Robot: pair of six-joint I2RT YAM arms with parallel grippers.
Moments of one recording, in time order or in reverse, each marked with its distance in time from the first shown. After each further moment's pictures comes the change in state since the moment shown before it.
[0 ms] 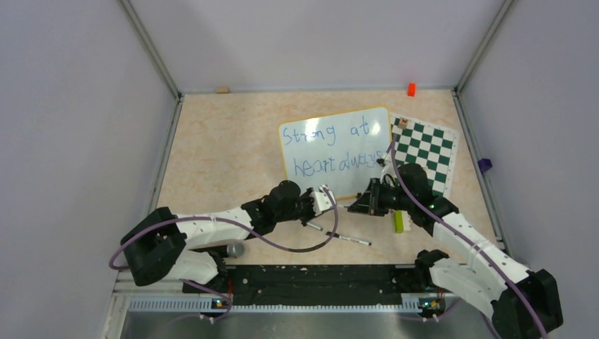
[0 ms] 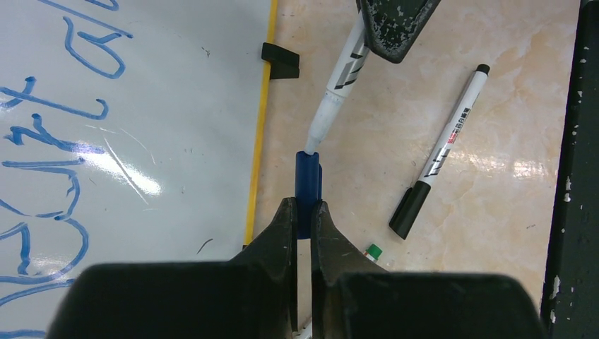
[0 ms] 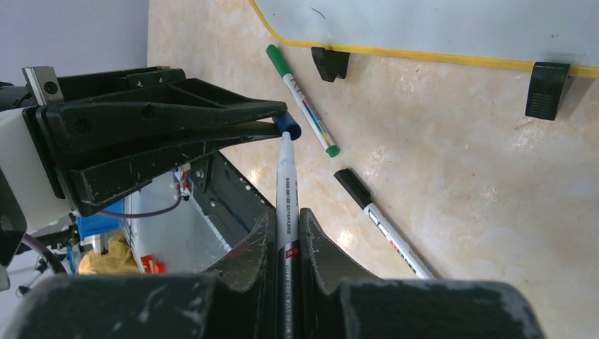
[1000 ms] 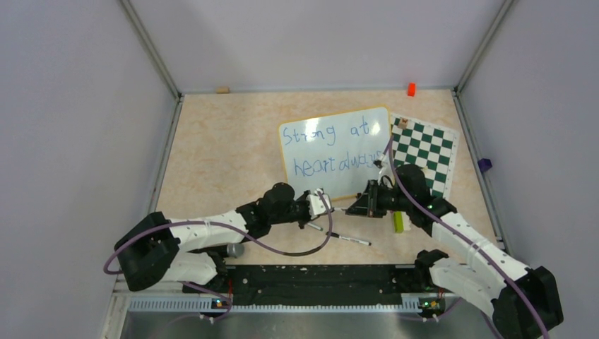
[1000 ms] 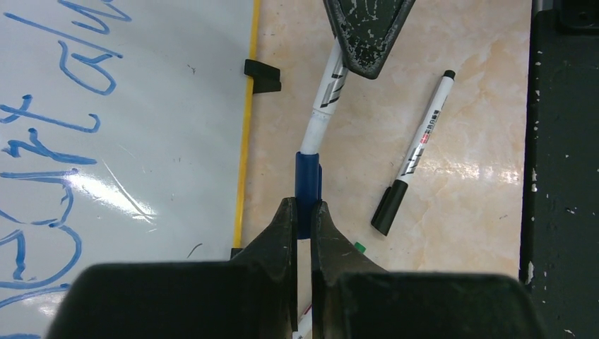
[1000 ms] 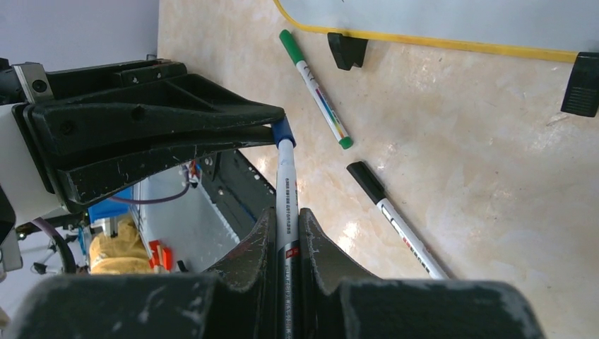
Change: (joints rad) left arm 0.003 -0.058 -0.051 0.047 0.062 0.004; right arm 0.013 0.012 -0.011 0.023 -0.034 0.009
